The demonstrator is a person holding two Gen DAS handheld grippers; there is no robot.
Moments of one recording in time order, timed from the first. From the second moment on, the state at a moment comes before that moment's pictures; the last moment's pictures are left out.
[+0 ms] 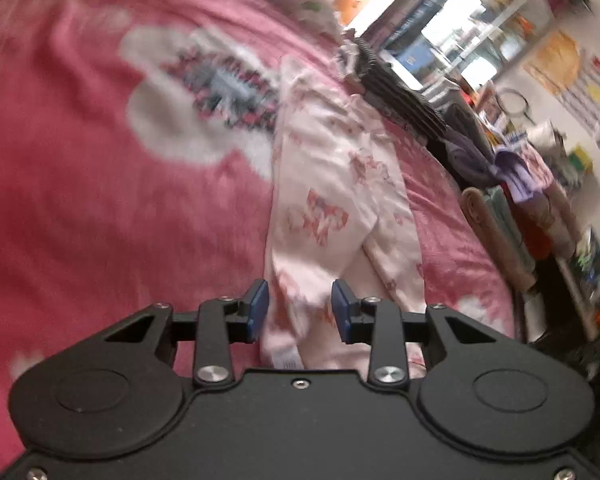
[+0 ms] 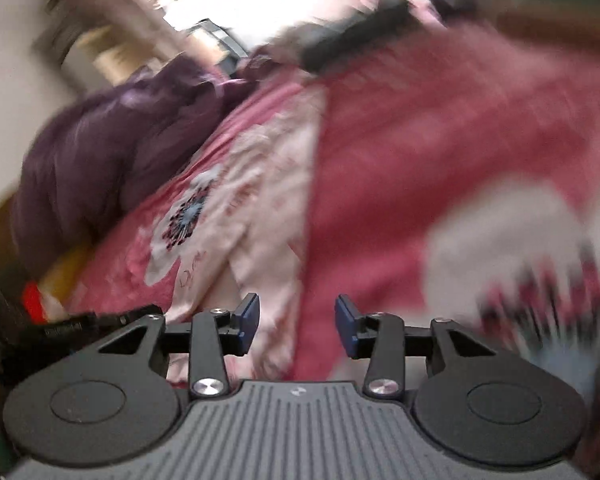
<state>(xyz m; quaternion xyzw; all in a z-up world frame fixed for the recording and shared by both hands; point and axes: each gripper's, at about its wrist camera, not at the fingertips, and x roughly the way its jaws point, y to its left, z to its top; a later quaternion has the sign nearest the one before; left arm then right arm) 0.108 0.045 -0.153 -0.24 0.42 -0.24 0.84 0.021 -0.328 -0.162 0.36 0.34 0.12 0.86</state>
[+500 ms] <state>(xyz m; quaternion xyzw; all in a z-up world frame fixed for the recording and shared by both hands) 0.095 0.073 -0.182 -0.47 0.42 -0.18 0.75 0.026 -0.313 -0.181 0.46 0.33 0.14 0.81</state>
